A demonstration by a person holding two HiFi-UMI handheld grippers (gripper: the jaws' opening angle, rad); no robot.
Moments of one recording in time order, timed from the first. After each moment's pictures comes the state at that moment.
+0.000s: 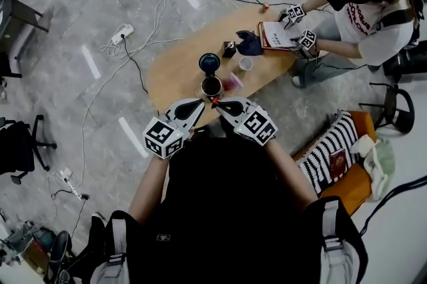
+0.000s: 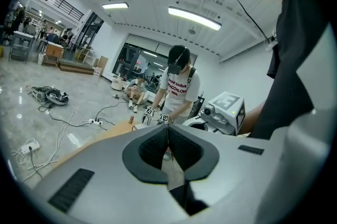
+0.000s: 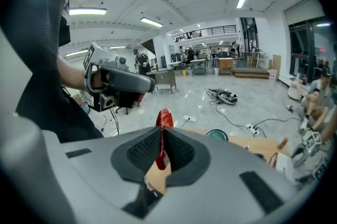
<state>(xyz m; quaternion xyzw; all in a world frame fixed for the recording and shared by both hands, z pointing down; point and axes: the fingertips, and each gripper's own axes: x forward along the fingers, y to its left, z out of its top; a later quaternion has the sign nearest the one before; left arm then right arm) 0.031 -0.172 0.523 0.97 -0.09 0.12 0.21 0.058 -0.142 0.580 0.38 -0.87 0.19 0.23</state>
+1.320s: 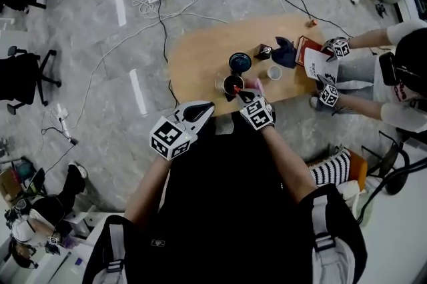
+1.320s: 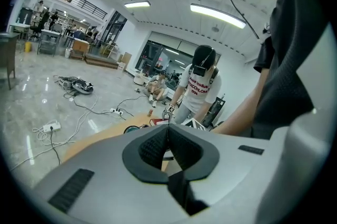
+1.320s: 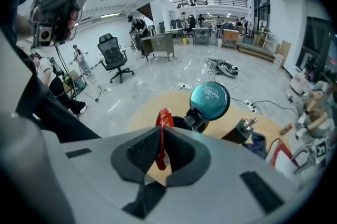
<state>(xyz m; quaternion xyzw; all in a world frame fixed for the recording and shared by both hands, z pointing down) 0.009 -0.190 0.542 0.93 -0.20 0.15 0.27 0.101 -0.193 0.758 0.34 -0.82 0.25 0.39</state>
